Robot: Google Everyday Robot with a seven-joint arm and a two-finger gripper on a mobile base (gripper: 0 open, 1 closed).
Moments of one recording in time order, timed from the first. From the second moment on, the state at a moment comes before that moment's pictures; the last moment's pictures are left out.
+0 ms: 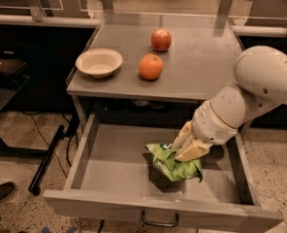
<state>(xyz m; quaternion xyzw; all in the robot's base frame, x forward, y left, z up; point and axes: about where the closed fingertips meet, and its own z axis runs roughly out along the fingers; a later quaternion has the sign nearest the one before) 0.434 -0.100 0.769 -0.68 0.68 0.22 0.17</state>
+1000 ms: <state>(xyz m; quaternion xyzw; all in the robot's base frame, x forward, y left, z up) 0.461 -0.090 0.751 -0.71 0.65 0.21 0.19</state>
